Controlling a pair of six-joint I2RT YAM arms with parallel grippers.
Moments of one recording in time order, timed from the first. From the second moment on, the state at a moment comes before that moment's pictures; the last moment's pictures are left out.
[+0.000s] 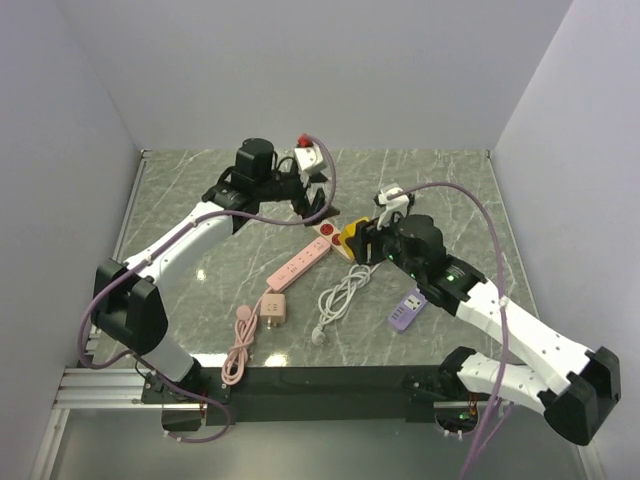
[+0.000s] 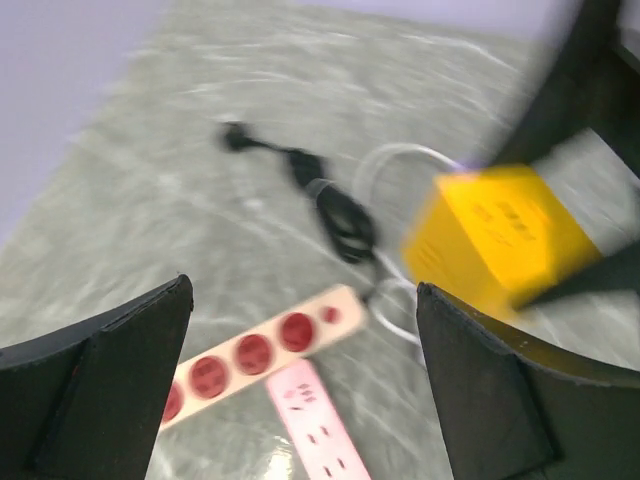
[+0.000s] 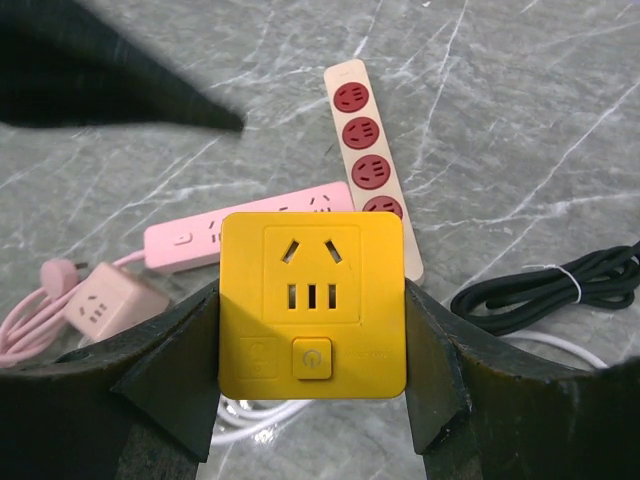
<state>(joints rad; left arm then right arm) -0.53 1.59 1.39 -0.17 0.78 0.31 0.70 0.97 0.82 -0.18 0.09 0.16</state>
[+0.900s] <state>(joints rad) -0.53 1.24 0.58 0.44 -0.20 -0.27 0.63 1.50 0.94 0.13 -0.12 0.13</state>
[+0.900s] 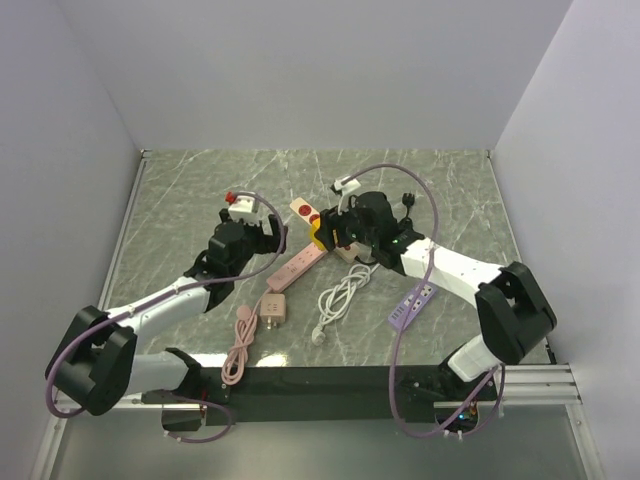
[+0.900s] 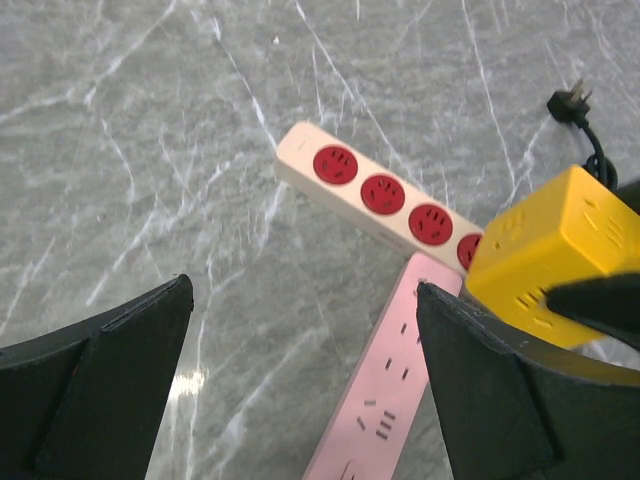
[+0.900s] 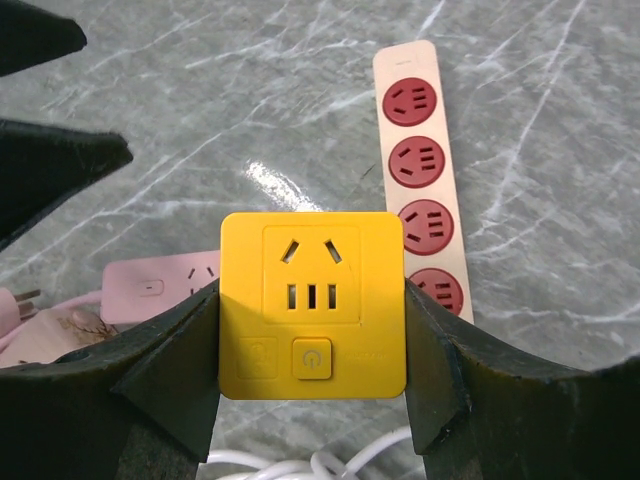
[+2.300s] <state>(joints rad) -0.62 1.47 0.55 0.41 -0.09 -0.28 0.62 1.72 1.04 0.12 -0.18 0.01</state>
